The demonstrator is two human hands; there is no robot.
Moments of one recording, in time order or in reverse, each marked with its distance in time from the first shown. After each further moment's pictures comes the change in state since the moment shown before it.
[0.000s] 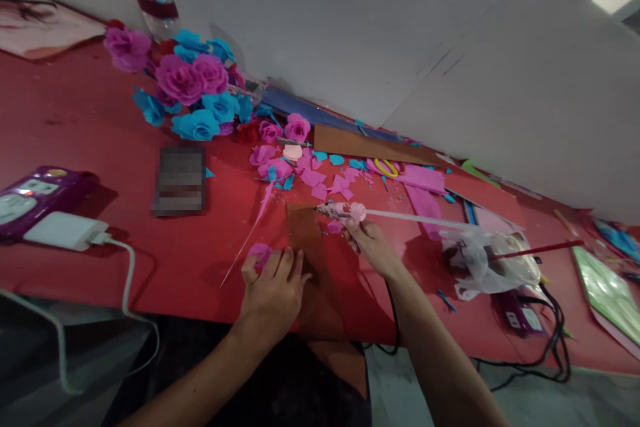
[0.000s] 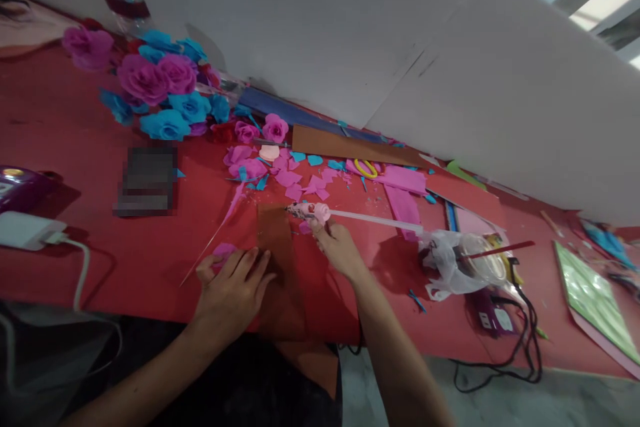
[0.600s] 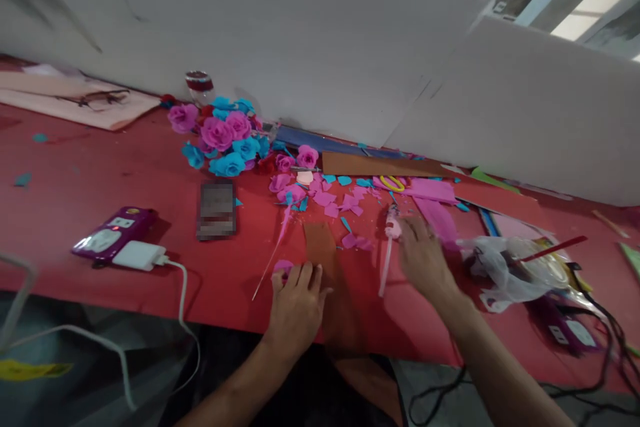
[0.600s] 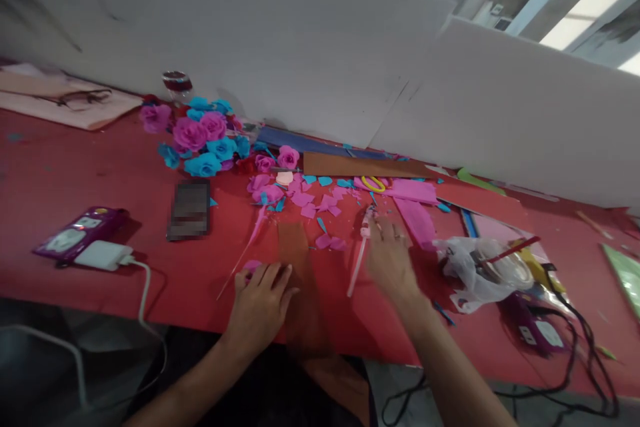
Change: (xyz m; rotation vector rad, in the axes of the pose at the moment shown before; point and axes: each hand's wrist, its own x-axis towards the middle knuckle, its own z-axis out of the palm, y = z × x) left_hand 0.002 -0.002 -0.018 -0.028 -0.003 -0.002; right_hand -0.025 0.007 -0.039 -1.061 0.381 -0.244
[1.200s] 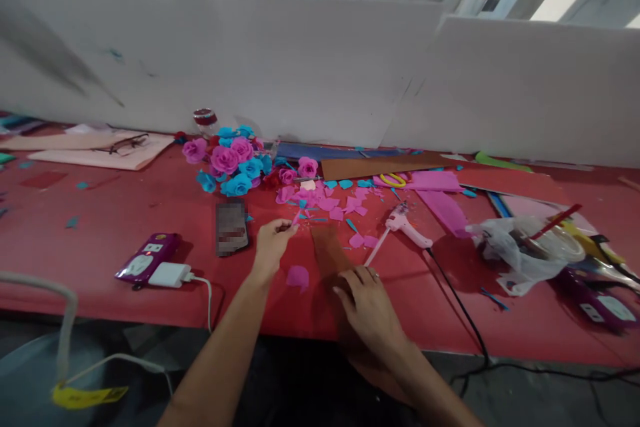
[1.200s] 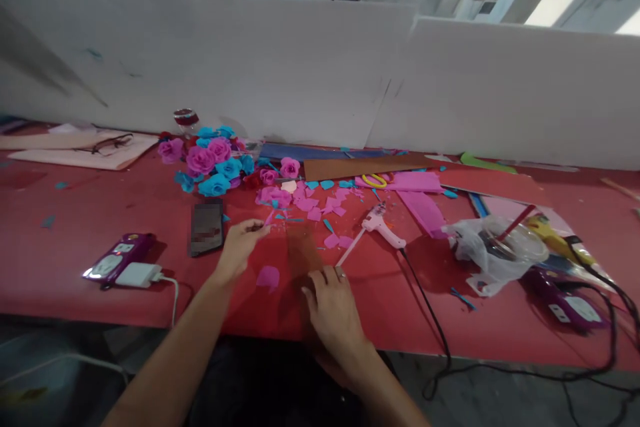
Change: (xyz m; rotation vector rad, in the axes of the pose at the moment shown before) left_hand 0.095 -0.087 -0.011 -0.913 0.072 -0.573; right_hand -0.058 -0.128 0.003 0.535 -0.045 0.011
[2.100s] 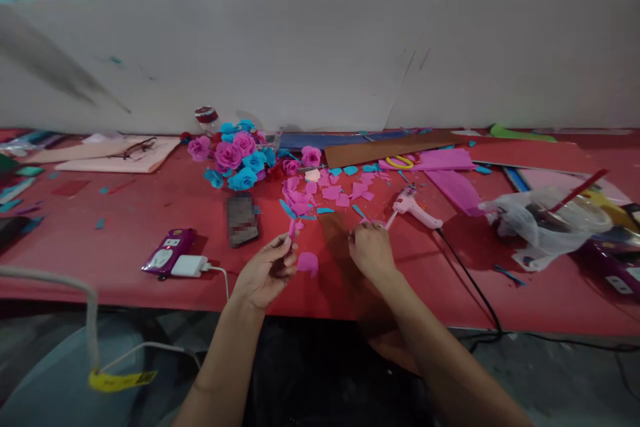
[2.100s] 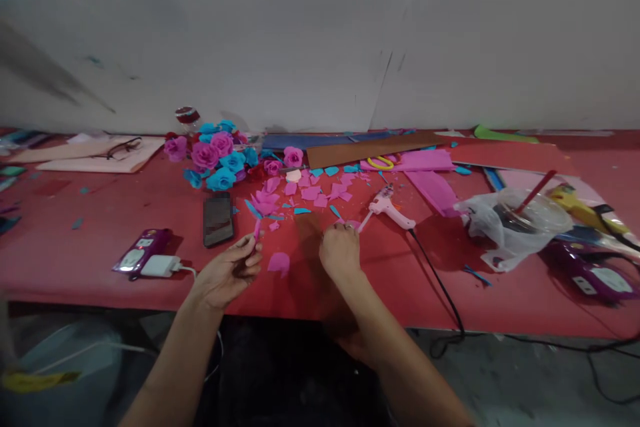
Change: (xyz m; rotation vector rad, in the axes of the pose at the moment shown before) left_hand -0.069 0.023 -0.044 -0.986 -0.320 -0.571; right_hand 0.063 0.010 -0.001 -0.176 -0.019 0.214
